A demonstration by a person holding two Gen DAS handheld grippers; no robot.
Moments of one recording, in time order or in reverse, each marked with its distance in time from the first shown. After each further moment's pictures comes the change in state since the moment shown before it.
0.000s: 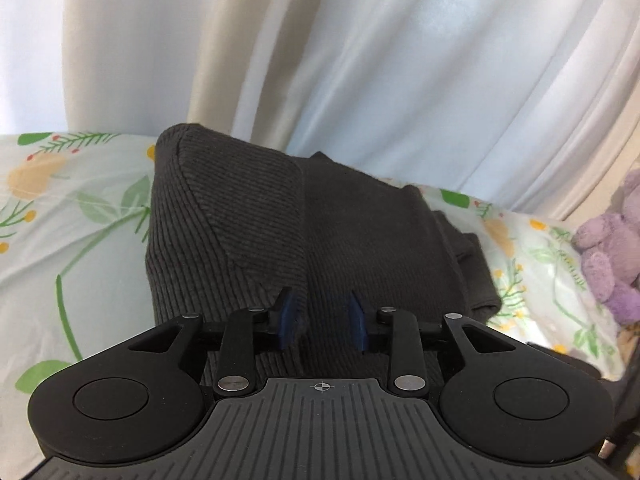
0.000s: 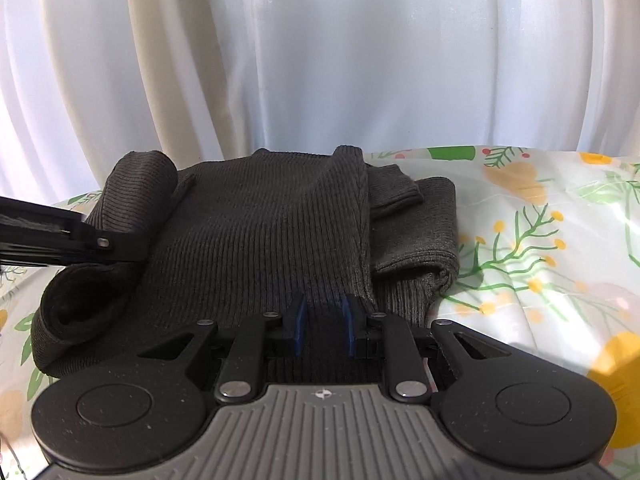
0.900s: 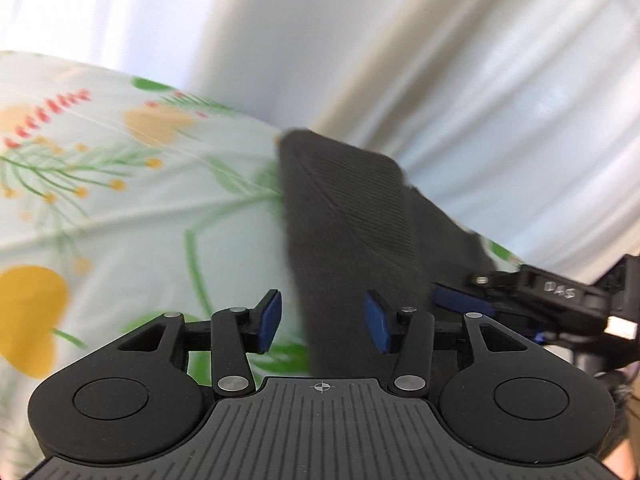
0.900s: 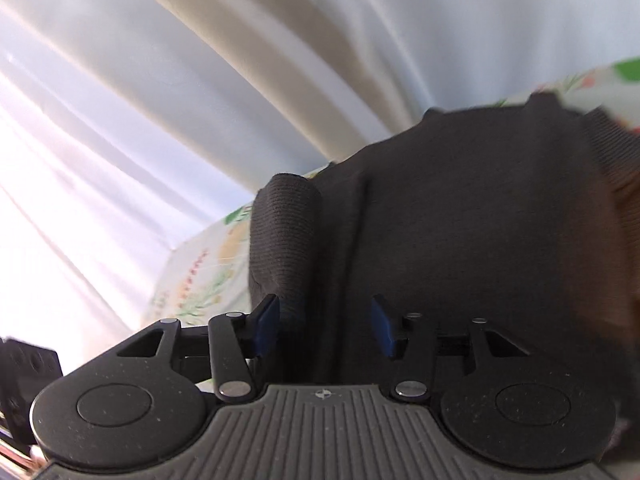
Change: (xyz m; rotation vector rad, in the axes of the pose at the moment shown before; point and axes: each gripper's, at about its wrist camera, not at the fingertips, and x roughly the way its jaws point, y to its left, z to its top) left arm -0.045 0.095 -0.012 -0.248 -0.047 0.110; right arm 0.067 0.034 0.071 0.284 0.273 0.582
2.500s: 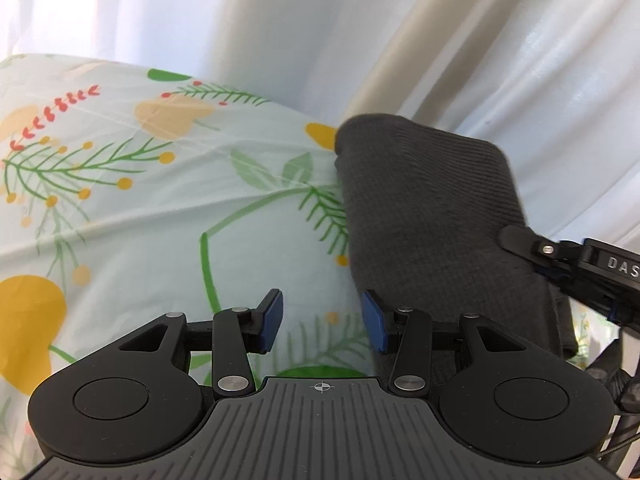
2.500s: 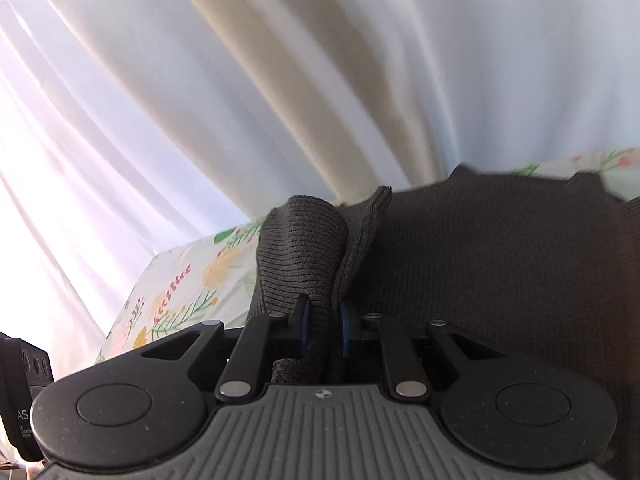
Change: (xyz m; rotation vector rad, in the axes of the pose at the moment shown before) left arm 0.031 -0.013 0.006 0.030 0.039 0.081; right arm 0.000 0.025 0.016 -0.175 -0.104 -0.082
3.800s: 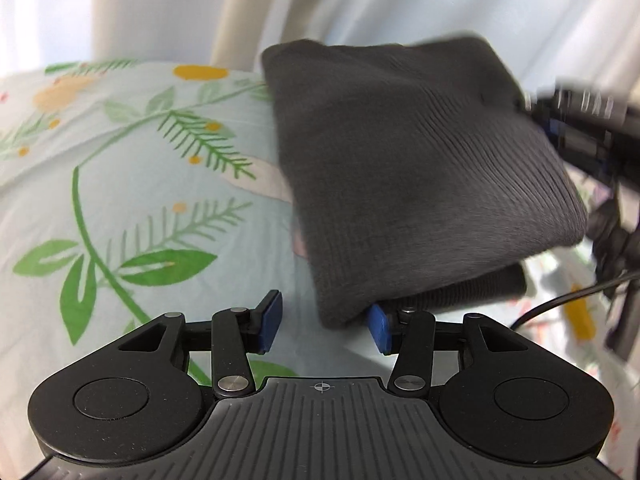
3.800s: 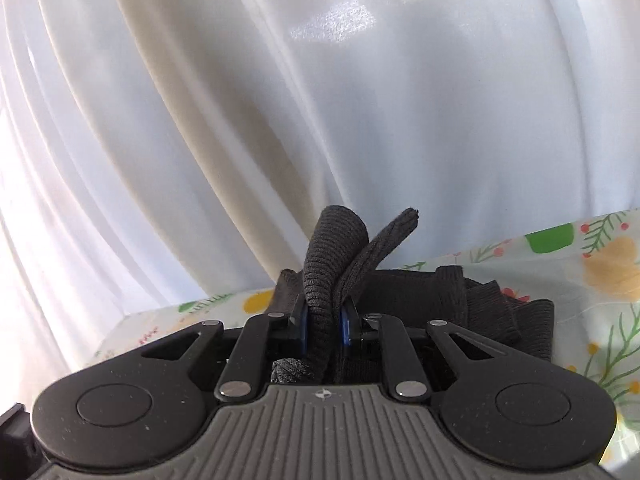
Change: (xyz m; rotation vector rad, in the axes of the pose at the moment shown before) left arm -0.003 -0.067 -0.060 0.187 0.102 -0.105; right arm -0.104 -0.032 -0.016 -0.046 -0.251 -0.095
